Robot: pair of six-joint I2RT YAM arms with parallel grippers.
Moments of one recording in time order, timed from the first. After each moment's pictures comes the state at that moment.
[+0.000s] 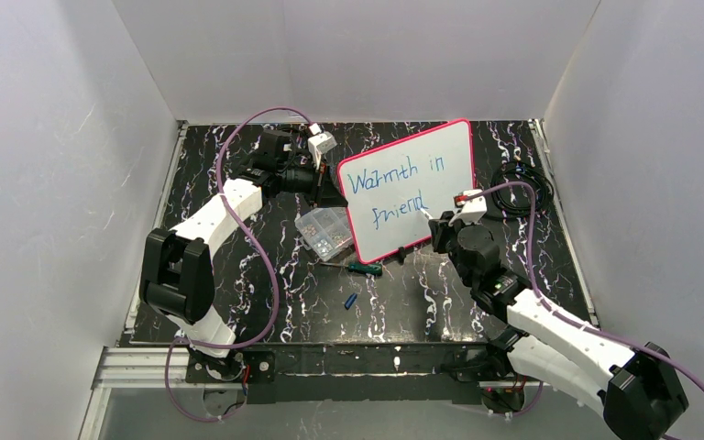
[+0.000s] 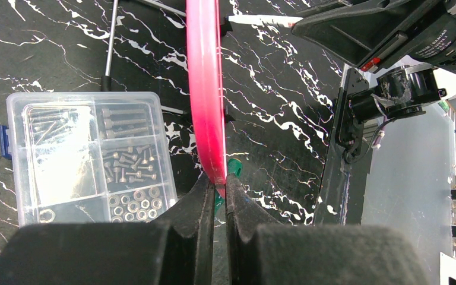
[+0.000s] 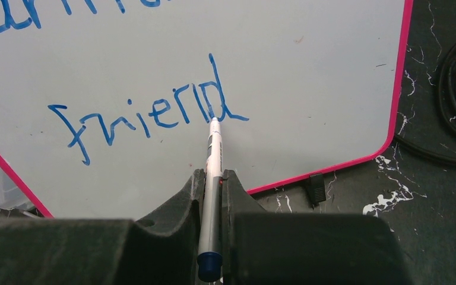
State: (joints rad) left arm -0.35 1.64 1.26 -0.33 0.95 0.05; right arm 0.68 0.86 0.41 0.20 0.41 0.26
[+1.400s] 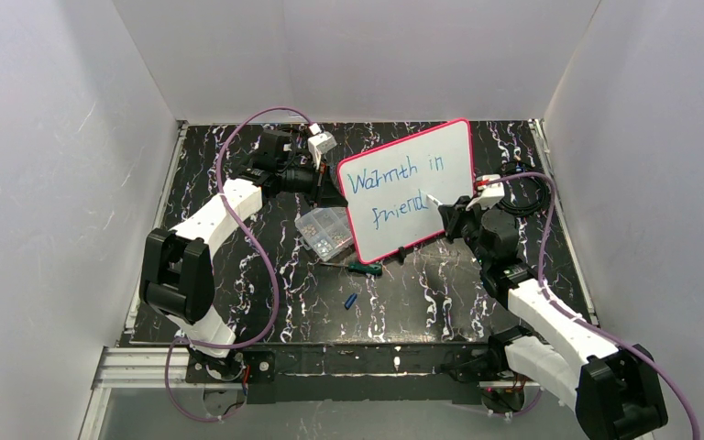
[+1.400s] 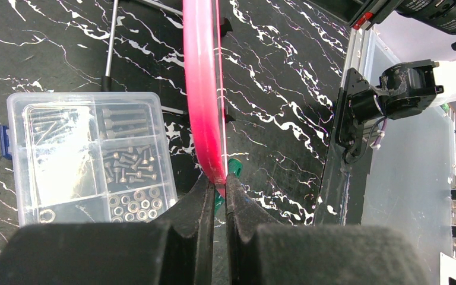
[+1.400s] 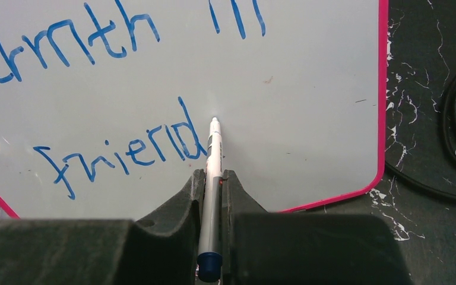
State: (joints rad) left arm -0.35 1.64 1.26 -0.33 0.95 0.05; right arm 0.39 0.92 0.42 0.32 0.06 0.26
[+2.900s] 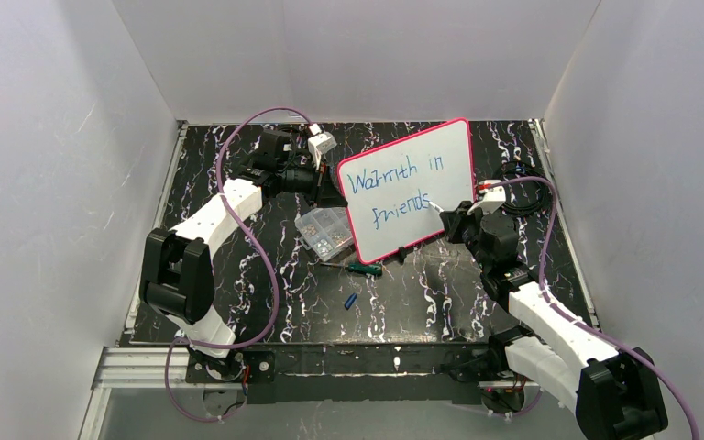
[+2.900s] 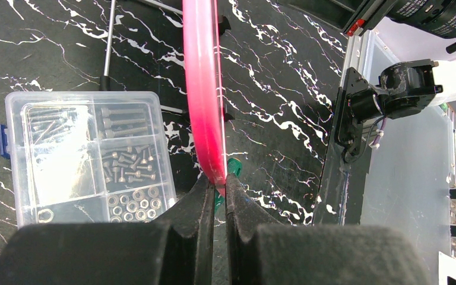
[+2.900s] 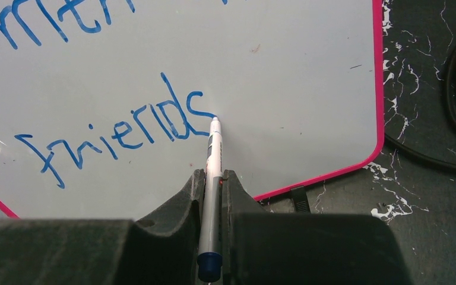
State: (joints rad) left arm -0.35 1.64 1.26 -0.33 0.95 0.04; right arm 0.38 0.91 0.39 0.28 0.07 0.30
